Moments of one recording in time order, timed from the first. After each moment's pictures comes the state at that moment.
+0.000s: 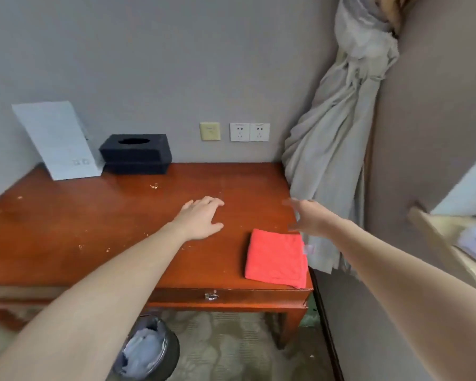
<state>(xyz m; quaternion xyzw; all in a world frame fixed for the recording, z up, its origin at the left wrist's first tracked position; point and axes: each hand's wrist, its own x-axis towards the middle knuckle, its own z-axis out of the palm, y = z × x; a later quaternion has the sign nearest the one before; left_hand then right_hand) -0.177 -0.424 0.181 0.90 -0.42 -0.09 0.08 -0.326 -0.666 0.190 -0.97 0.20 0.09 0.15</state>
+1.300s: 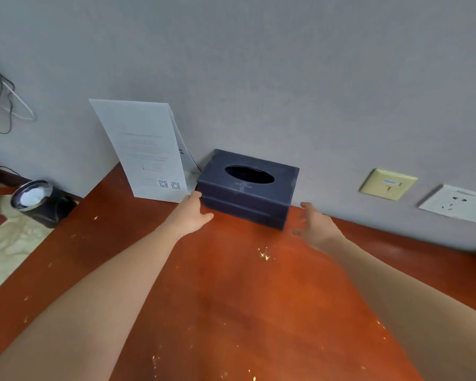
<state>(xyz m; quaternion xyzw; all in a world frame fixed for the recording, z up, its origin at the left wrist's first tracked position) 0.347 -0.263 0.106 0.95 -0.07 -0.17 0.26 0.248 -0.547 0.105 -0.92 0.19 0.15 0.30</state>
